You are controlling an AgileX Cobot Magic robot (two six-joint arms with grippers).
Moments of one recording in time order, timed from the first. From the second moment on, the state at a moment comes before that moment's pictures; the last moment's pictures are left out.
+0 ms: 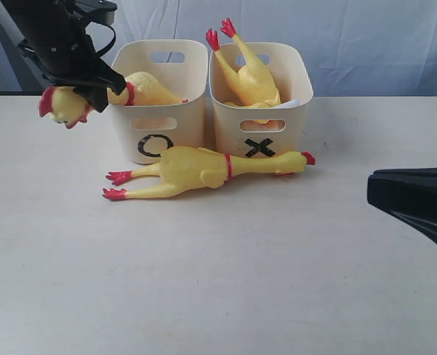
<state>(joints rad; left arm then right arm) -0.25 2.00 -1.81 -0.02 1.14 0.25 0.37 0.59 -0.53 0.93 0.62 -0.81</state>
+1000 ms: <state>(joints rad) -0.25 1.88 -1.88 -0.07 1.21 0.25 0.37 0.59 -0.53 0.93 0.62 -0.81</state>
